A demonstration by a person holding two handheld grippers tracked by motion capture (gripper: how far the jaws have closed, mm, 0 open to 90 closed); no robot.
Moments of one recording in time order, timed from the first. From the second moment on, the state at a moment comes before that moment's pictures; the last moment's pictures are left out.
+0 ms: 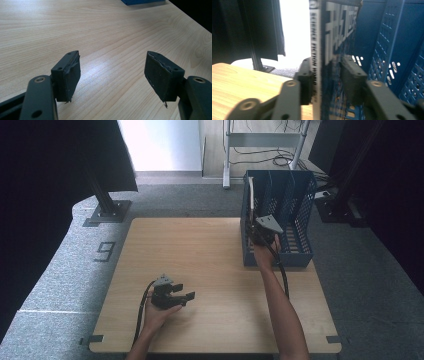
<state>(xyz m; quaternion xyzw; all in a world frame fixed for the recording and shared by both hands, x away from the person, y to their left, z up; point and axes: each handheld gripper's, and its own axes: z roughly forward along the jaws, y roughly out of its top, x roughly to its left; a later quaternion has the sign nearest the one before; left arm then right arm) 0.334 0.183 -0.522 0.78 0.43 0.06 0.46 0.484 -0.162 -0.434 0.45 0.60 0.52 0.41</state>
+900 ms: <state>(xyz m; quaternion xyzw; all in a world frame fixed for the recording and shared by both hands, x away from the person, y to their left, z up) 0.335 0.185 -0.523 0.78 0.43 0.06 0.46 0.501 -0.159 -0.433 0.44 0.60 0.50 0.44</state>
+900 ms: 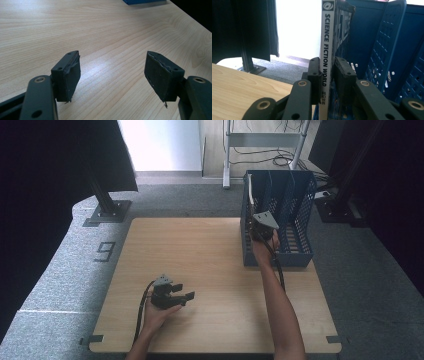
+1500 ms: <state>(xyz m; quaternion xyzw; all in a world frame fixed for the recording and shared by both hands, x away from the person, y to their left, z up) 0.335 0.183 -0.524 0.78 0.43 0.05 0.46 0.498 -0.162 -0.438 0.44 0.61 0.51 0.42</state>
